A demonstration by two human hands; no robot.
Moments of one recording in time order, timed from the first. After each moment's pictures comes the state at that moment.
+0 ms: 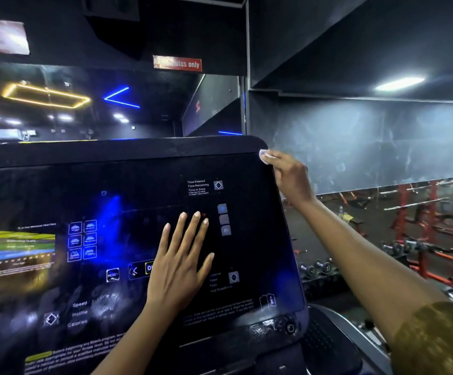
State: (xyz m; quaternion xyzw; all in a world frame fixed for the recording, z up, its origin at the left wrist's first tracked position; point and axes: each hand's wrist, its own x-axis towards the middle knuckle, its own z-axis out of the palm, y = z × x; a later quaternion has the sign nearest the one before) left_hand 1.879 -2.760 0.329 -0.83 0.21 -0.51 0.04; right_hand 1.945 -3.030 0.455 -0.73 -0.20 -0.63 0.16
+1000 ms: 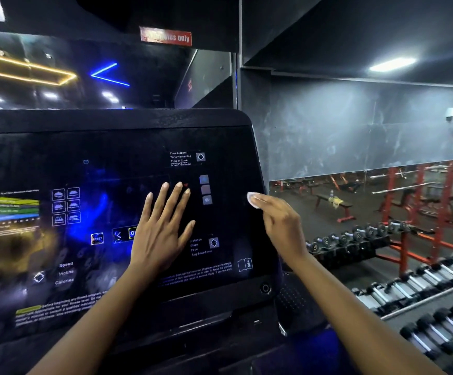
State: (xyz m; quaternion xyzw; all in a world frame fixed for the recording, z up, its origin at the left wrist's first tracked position) left_hand 1.877 -2.760 0.329 -0.83 0.20 -0.51 0.04; right_hand 1.839 -3.011 0.330 -0.79 -0.16 -0.55 0.22
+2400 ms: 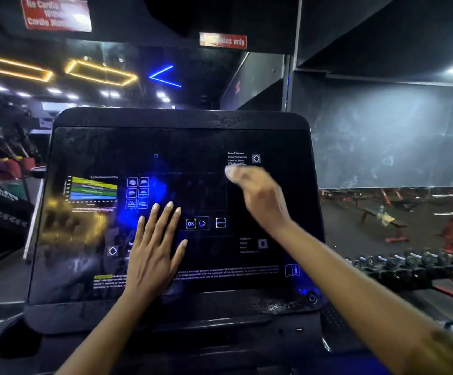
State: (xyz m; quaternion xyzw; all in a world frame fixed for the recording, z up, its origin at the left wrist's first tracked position) left_hand 1.834 -2.668 0.290 -0.86 0.12 -0.50 -0.04; right_hand 1.880 -2.895 0.389 -0.76 -0.32 -0.53 0.19
